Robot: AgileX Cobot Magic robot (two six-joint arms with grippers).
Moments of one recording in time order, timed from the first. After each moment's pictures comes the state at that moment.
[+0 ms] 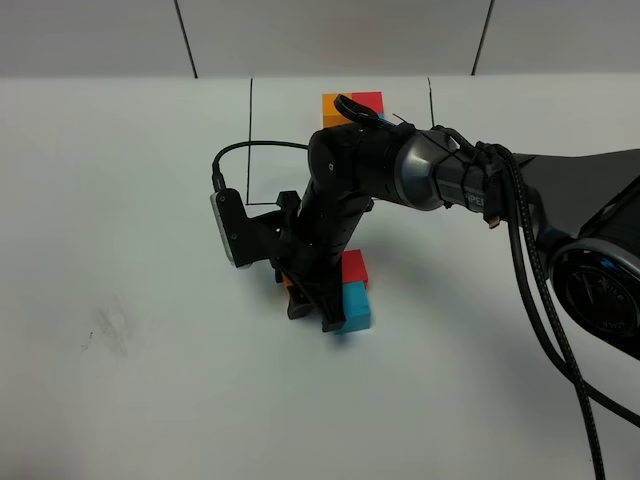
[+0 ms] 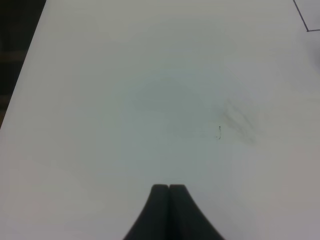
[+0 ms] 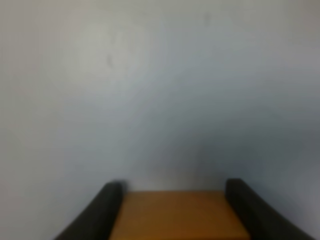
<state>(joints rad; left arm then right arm) 0.01 -0.01 -0.51 0.09 1.07 0.07 0.72 2.30 -1.67 0.33 0.82 -1.35</state>
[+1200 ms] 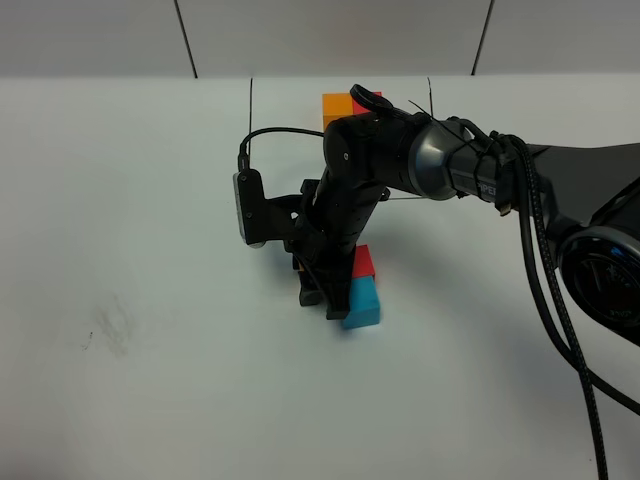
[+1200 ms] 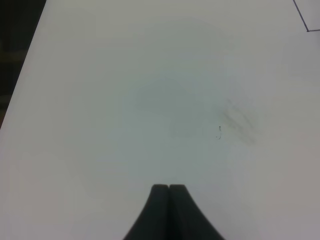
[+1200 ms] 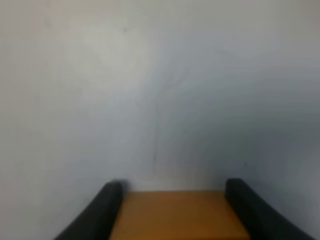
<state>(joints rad) 0.01 -0.01 -0.51 0.09 1.07 0.07 0.68 2.30 -1.67 0.30 0.82 -1.23</state>
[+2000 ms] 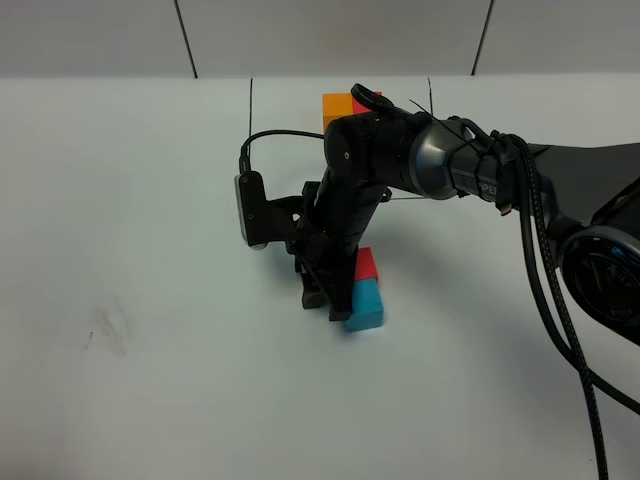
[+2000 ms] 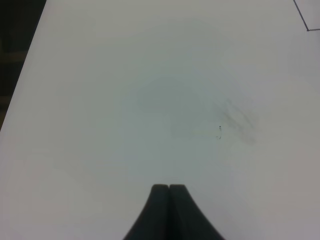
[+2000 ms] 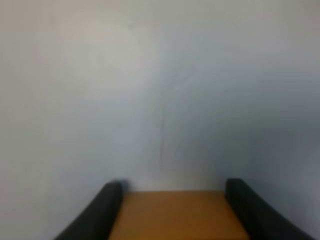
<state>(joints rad) 0.01 -0.01 -0.51 0.09 1.07 0.07 0.68 2.30 -1.67 0.30 0.86 -1.23</state>
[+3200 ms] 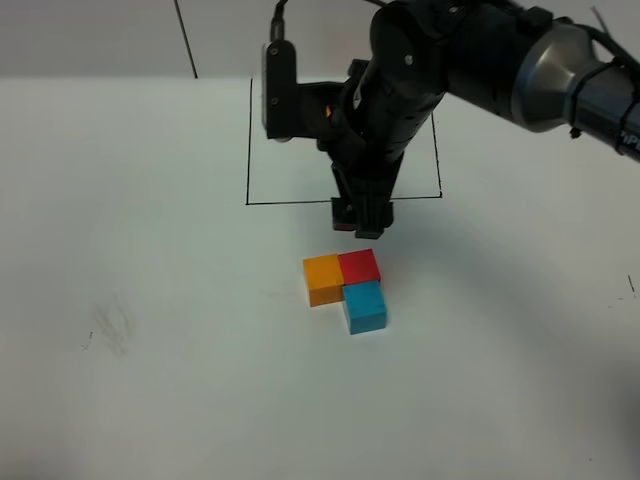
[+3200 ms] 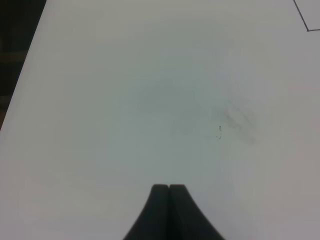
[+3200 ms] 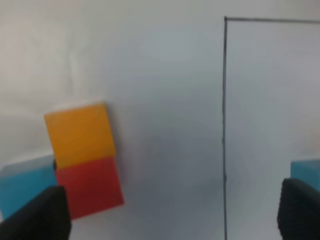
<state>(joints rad) 0.01 -0.01 -0.51 0.09 1.07 0.07 0.64 1.97 -1.67 0.04 0.96 -0.92</state>
